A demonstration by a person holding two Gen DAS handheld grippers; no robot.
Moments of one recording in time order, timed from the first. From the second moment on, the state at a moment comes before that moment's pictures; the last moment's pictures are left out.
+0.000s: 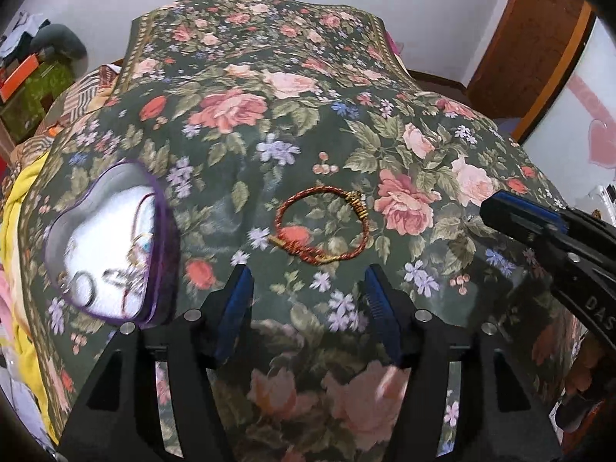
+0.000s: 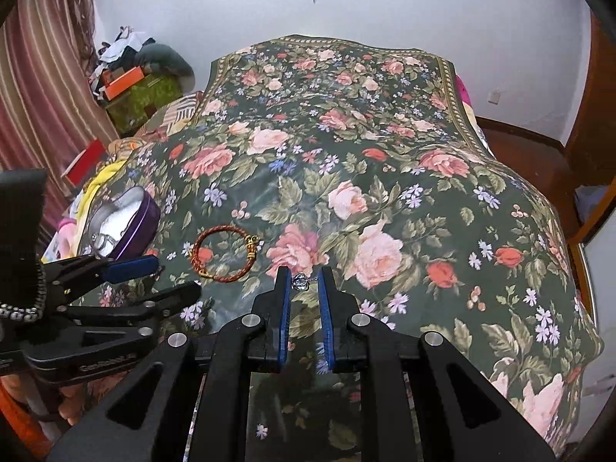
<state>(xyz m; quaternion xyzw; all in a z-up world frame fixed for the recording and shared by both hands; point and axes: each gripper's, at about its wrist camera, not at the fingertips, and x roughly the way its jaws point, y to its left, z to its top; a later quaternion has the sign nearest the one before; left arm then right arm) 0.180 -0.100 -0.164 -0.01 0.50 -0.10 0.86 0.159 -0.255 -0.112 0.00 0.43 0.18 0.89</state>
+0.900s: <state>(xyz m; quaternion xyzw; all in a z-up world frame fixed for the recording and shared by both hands) 0.216 -0.121 -0.180 0.01 0.50 -0.10 0.86 0.161 -0.267 -0.102 0.02 0.41 0.18 0.89</state>
